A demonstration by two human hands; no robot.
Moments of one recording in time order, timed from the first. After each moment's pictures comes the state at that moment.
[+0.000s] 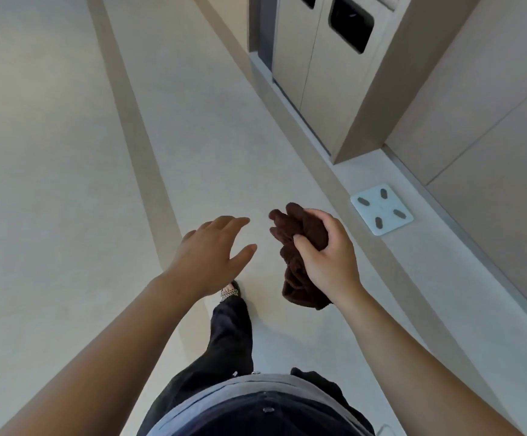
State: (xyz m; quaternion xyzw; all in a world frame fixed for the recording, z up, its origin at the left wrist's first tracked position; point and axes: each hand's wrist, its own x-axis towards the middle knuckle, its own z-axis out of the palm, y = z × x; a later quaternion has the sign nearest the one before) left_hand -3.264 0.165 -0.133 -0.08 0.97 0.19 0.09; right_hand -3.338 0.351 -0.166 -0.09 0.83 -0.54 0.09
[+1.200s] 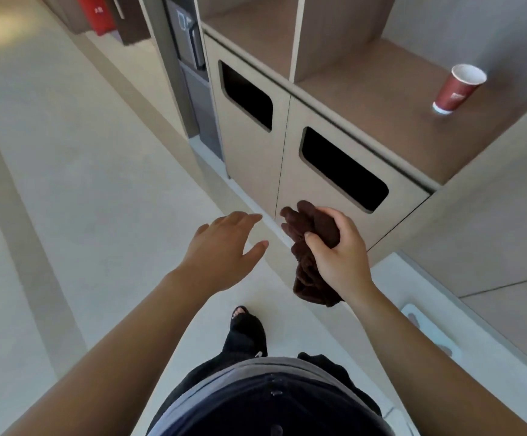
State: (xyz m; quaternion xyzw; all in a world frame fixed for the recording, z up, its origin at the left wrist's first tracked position) left_hand -4.201 -0.118 -0.121 0.07 0.98 0.15 0.09; right_hand -4.219 0.082 -0.163 0.01 0.82 -0.57 0.00
